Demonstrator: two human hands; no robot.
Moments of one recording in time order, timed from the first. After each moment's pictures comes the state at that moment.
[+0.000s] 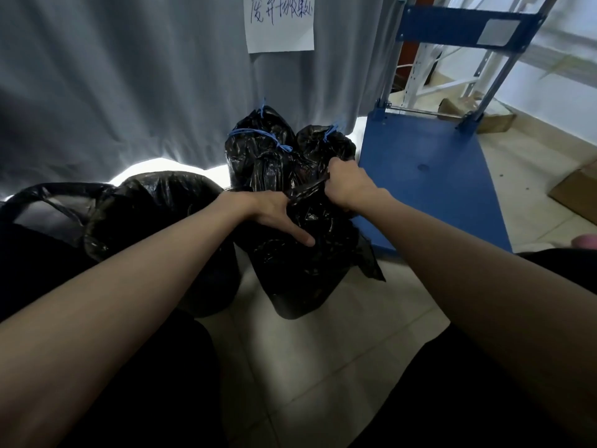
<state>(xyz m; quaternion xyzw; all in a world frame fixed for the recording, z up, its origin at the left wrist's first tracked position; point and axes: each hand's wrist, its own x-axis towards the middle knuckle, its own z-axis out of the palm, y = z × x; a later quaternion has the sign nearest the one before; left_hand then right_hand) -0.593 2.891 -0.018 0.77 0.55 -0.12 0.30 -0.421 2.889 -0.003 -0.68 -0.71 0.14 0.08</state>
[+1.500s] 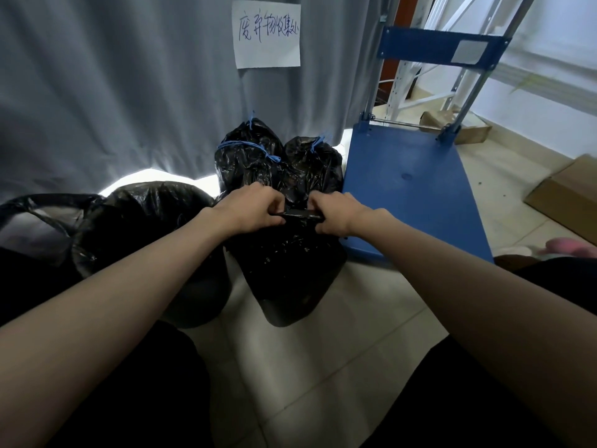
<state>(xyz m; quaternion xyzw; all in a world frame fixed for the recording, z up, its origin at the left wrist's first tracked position) -0.607 2.883 -0.016 0.87 0.49 0.04 0.10 -0.402 2.871 -0.019 -0.57 -0.81 0.14 -0.04</state>
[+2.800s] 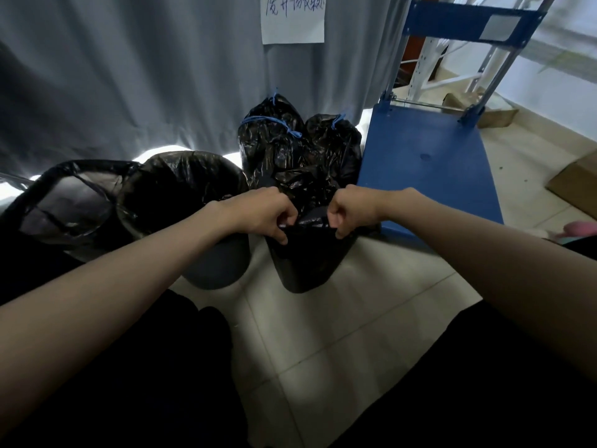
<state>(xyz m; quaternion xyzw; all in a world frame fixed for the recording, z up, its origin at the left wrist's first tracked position) -0.637 2.817 -0.025 0.92 0.38 -0.03 0.10 -0.408 2.825 -0.012 -0.47 -0.85 0.22 -0.12</state>
